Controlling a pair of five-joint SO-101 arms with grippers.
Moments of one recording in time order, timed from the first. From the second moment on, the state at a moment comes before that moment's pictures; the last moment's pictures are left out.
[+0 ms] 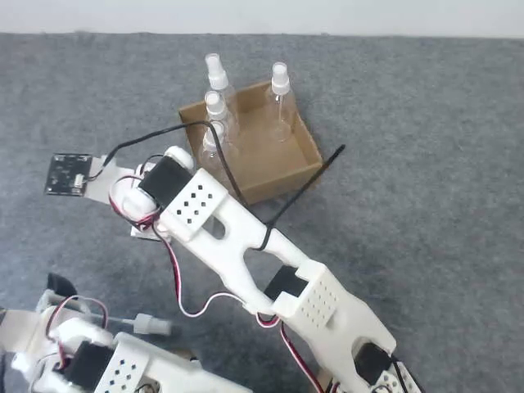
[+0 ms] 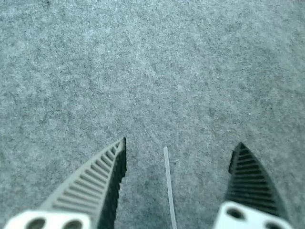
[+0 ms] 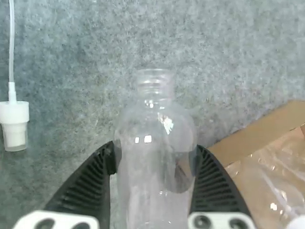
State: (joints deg) left arm -73.8 -103.4 91.1 71.0 13.2; right arm -59.5 42.7 -64.9 98.0 28.9
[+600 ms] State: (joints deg) left arm -73.8 -103.4 91.1 71.0 13.2; right arm -59.3 40.2 -69.3 100.6 23.1
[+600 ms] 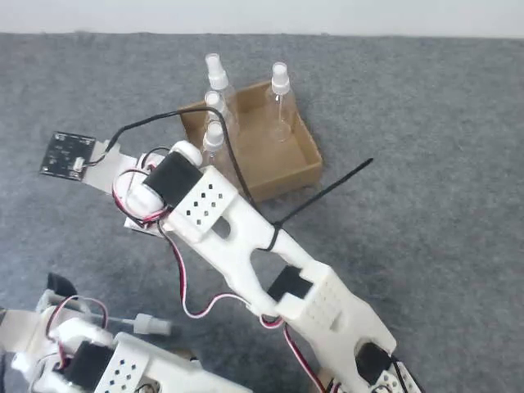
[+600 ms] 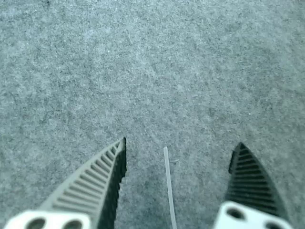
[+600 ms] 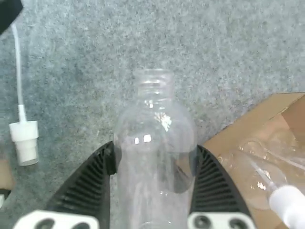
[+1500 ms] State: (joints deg) left arm -70.9 -103.4 91.1 71.0 13.1; right arm -50.8 10.2 -32.0 100.6 19.9
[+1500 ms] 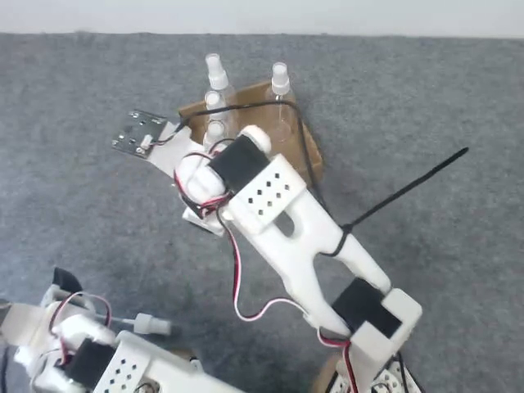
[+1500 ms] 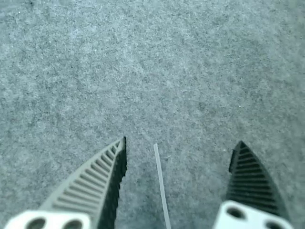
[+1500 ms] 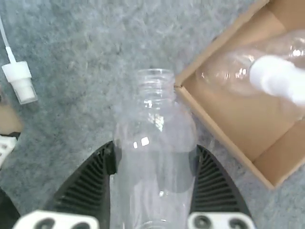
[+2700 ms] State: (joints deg) left arm -70.5 -103.4 91.1 71.0 13.1; right arm -35.6 -25.3 25.8 72.7 15.1
